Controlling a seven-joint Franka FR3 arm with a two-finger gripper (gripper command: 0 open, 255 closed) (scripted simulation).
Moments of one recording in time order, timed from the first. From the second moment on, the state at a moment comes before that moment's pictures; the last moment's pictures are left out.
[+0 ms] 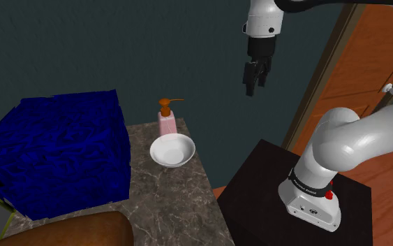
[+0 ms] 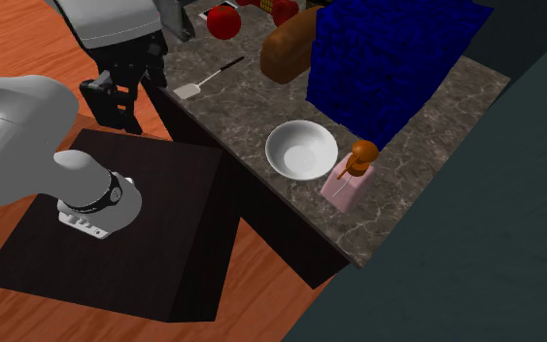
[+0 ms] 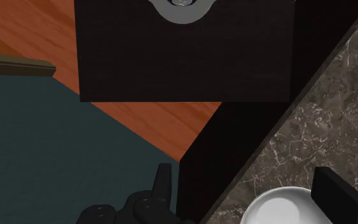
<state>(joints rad) 0.02 -0.83 0.07 -2.40 0.07 1.46 0.08</state>
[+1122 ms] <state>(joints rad) 0.00 -0.28 0.18 -2.16 0.01 1.80 0.18</state>
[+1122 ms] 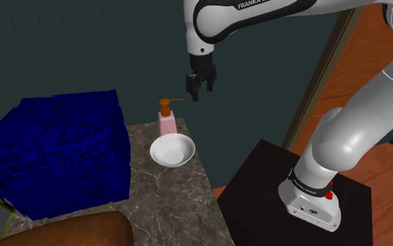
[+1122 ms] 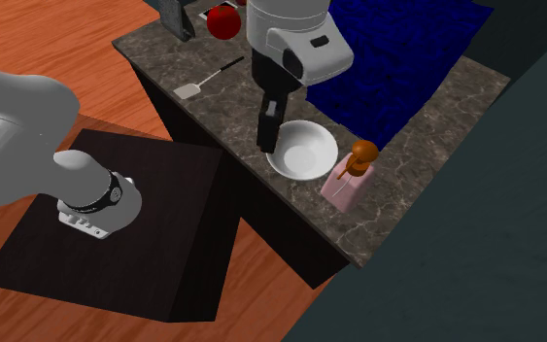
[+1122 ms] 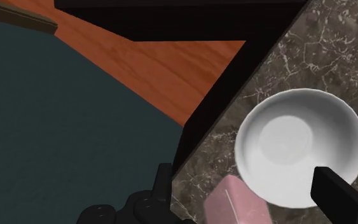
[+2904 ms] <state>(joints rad) 0.04 0.37 0.22 -1.63 -0.20 1.93 0.32</state>
